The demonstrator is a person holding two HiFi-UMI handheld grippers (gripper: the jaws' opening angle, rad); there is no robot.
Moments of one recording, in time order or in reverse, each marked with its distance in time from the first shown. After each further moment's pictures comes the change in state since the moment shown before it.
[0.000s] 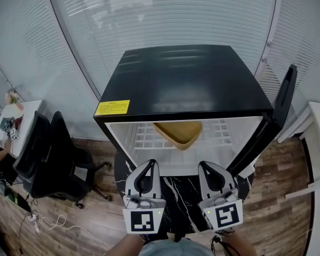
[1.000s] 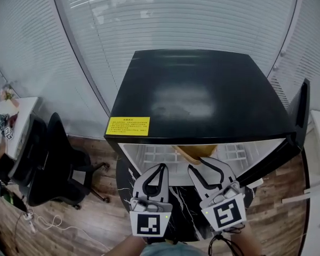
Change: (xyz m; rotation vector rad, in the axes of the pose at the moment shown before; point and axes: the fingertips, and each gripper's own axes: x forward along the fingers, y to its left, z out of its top) left arm 0.039 0.034 -0.030 -0.029 0.035 -0.069; right arm 0.090 0.035 0.011 -0.277 0.169 0.225
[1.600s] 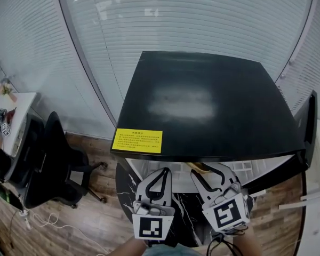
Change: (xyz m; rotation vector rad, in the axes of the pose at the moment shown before) left arm 0.018 0.014 -0.020 -0.020 0.032 -0.015; right arm 0.033 -0.001 -0.023 -0.064 0.176 0.084
